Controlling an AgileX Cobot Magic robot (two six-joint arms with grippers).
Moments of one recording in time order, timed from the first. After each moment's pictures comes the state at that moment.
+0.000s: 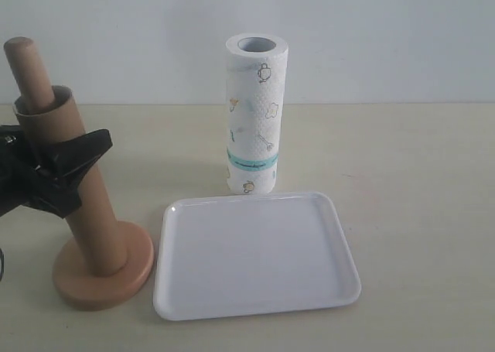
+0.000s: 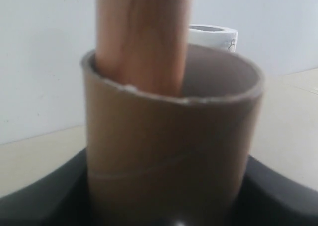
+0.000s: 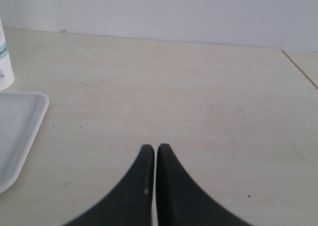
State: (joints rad) left arm -0.08 1.50 -0.30 0.58 -1.14 -0.32; right arm 0.05 0.00 0.00 -0.08 0.35 0.03
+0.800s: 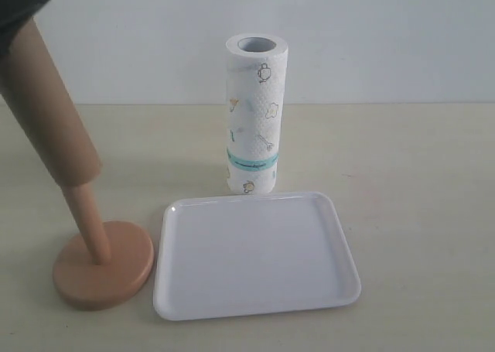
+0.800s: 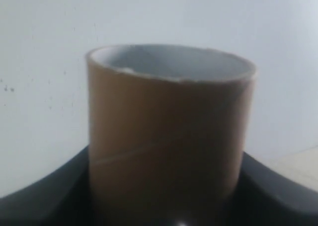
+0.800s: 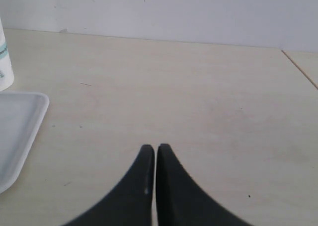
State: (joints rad) left arm -0.08 1.06 -0.57 0.72 -0.74 -0.74; right arm 0.05 0.00 0.00 -0.08 0.35 0.03
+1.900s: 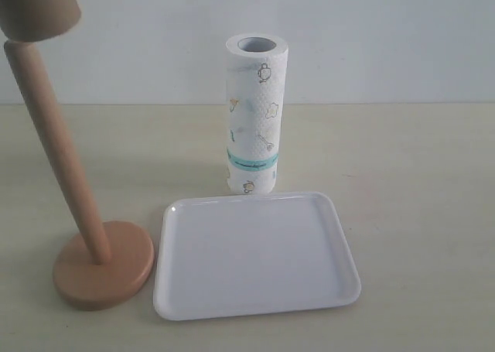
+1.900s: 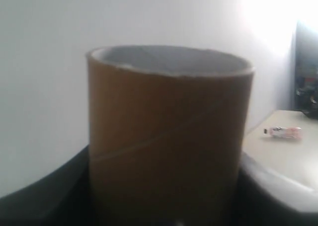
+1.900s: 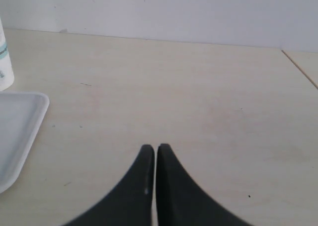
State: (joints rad) left arm -0.25 0.97 -1.21 1.67 -0.66 -1.76; right arm 0.05 0.00 0.00 -0.08 0.35 0.03
